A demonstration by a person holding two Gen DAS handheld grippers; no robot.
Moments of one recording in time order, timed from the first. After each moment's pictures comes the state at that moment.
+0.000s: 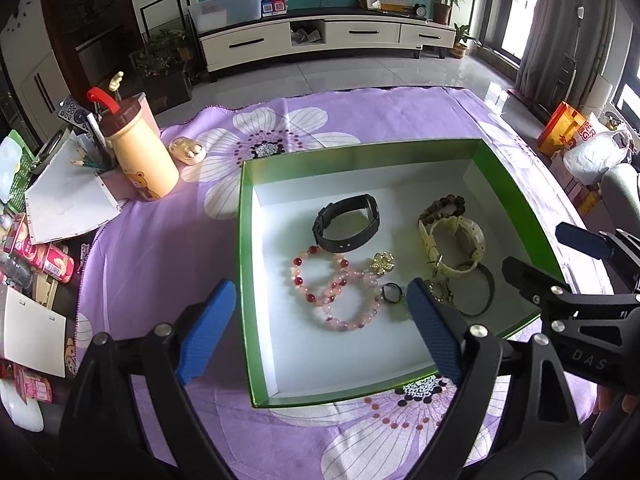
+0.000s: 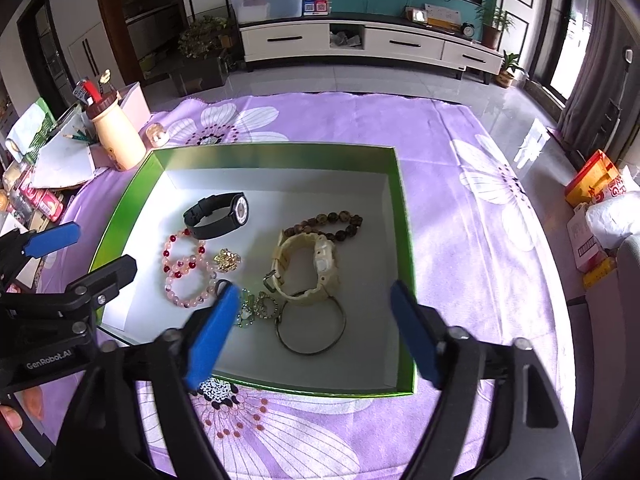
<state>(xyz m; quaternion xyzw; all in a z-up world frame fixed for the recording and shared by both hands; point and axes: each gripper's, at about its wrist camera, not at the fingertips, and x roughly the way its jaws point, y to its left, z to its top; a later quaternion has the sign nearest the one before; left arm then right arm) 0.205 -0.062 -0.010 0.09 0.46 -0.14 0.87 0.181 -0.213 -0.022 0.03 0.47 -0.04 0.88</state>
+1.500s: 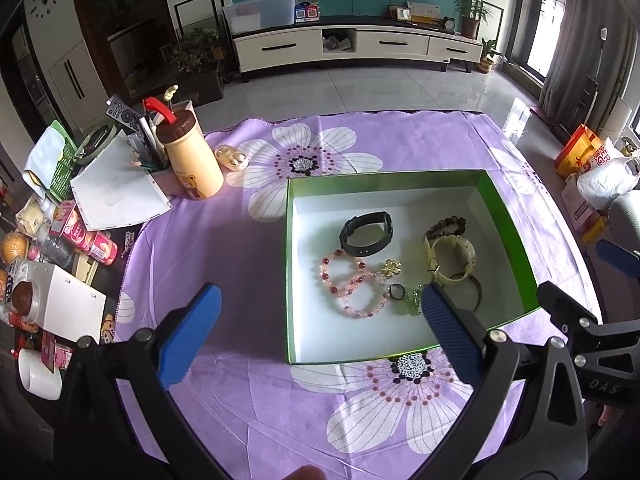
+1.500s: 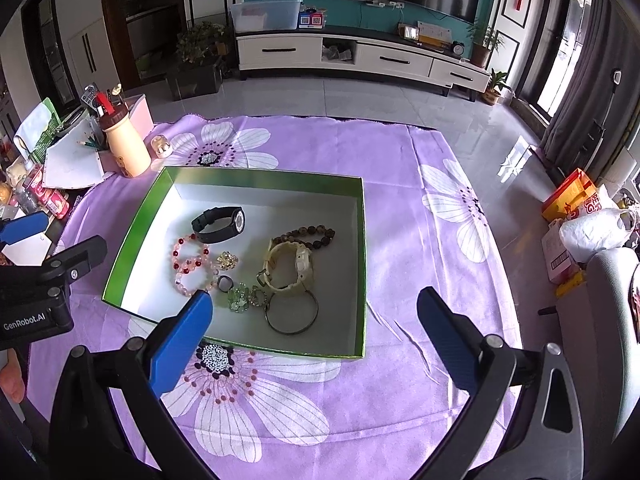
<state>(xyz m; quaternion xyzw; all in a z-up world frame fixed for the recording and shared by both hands) 0.181 -0.044 0.049 0.07 0.46 -0.09 0.88 0.148 -0.212 0.036 0.00 0.46 -0.05 0.89</state>
